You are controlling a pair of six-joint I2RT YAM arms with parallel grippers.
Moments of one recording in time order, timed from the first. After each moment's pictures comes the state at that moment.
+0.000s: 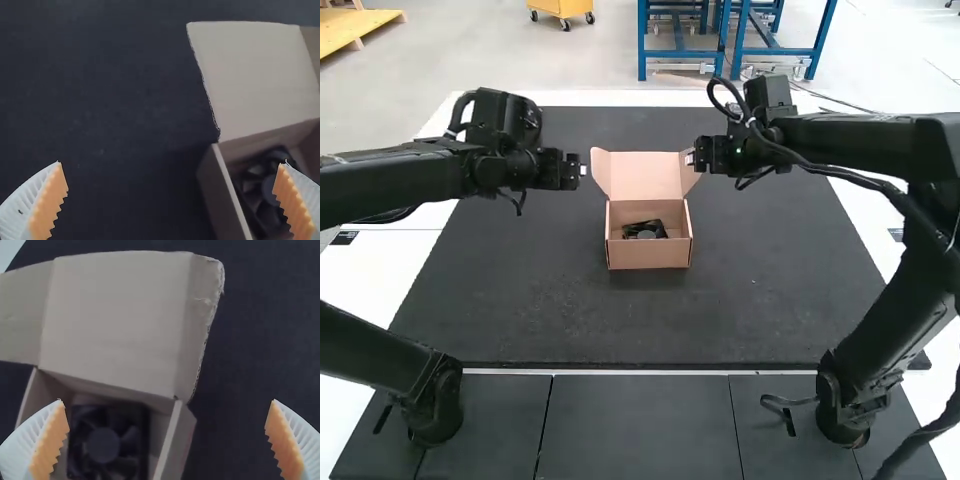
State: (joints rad) left arm -0.33 1.28 0.89 -0.16 -0.05 -0.16; right arm 0.35 1.56 1.13 -0.24 -0.19 0.17
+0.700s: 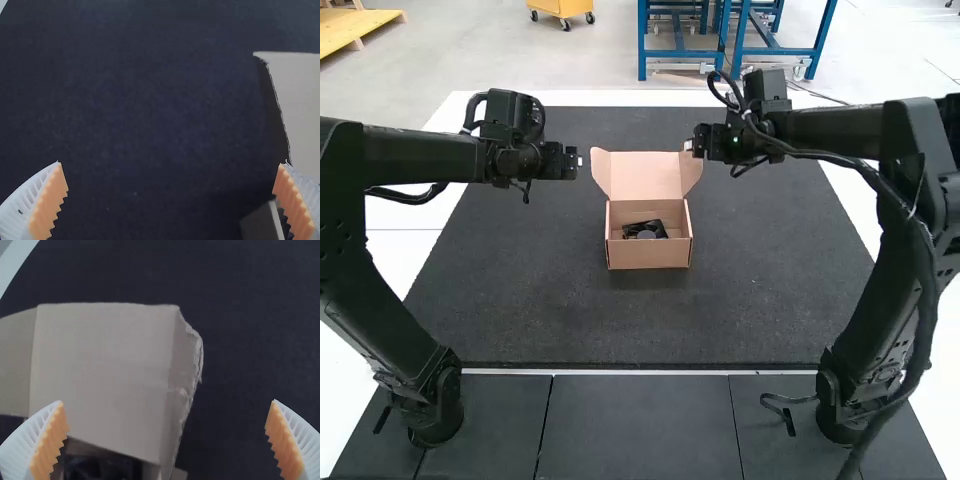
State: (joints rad) left arm -0.24 1.51 0.98 0.00 -0.06 -0.13; right arm 0.32 1.70 1.25 -0.15 -0.21 0.18
